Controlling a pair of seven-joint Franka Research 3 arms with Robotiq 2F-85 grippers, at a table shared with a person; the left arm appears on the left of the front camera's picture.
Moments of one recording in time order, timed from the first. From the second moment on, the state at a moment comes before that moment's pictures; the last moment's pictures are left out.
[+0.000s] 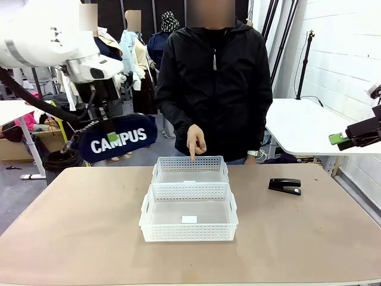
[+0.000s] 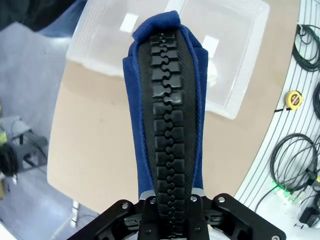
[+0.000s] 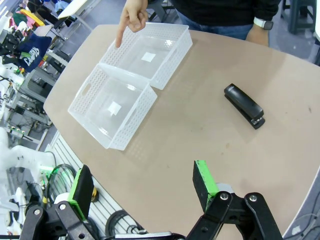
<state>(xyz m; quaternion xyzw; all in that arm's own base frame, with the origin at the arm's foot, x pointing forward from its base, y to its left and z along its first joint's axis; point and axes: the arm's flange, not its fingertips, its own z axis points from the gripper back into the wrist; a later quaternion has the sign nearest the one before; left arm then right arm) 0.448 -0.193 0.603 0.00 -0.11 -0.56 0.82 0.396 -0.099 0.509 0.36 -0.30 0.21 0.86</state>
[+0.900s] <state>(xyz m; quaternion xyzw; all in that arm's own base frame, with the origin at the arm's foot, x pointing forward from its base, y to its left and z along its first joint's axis) 0.413 -0.291 0.569 0.01 -0.10 -0.68 0.73 0.396 -0.099 0.509 0.36 -0.30 0.21 0.86</state>
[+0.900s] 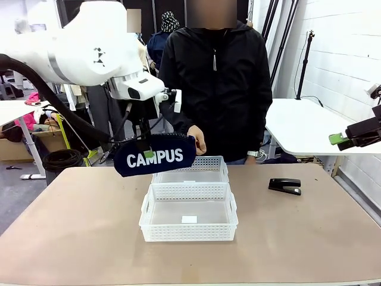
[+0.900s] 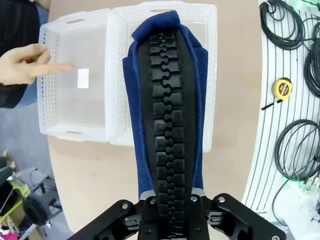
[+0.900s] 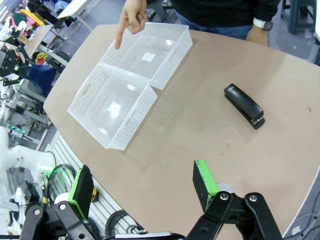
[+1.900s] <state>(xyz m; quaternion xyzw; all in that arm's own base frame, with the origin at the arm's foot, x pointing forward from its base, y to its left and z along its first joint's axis) 0.398 -0.308 0.536 0.01 -0.08 -0.70 0.71 0.396 -0.099 0.509 0.36 -0.30 0.21 0.86</state>
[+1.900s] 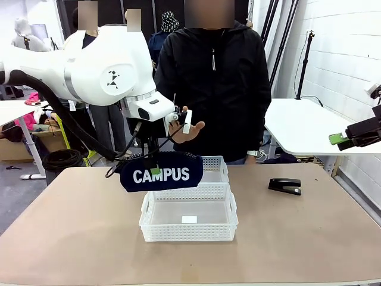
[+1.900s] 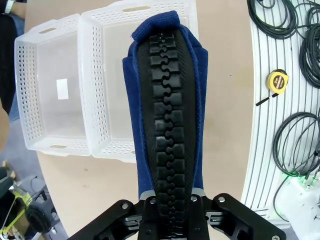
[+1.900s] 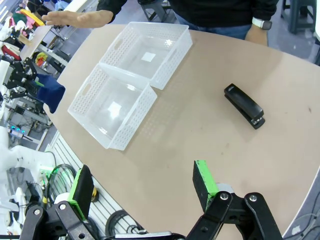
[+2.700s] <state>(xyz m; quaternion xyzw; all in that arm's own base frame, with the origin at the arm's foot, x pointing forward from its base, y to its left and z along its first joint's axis) 0.371 -0.259 0.577 0.01 -0.06 -0.73 0.68 0.396 -0.099 0.509 0.36 -0.30 0.21 0.86</state>
